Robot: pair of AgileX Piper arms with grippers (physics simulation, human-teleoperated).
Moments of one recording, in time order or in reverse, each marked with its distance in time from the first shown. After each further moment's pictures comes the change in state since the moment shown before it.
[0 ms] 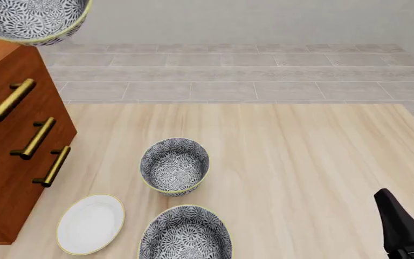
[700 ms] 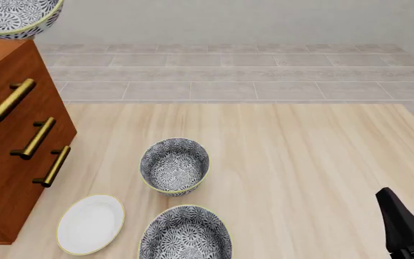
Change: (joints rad) left arm 0.102 0.011 -0.013 0.008 -0.088; right arm 0.005 0.000 -0.016 0.012 0.004
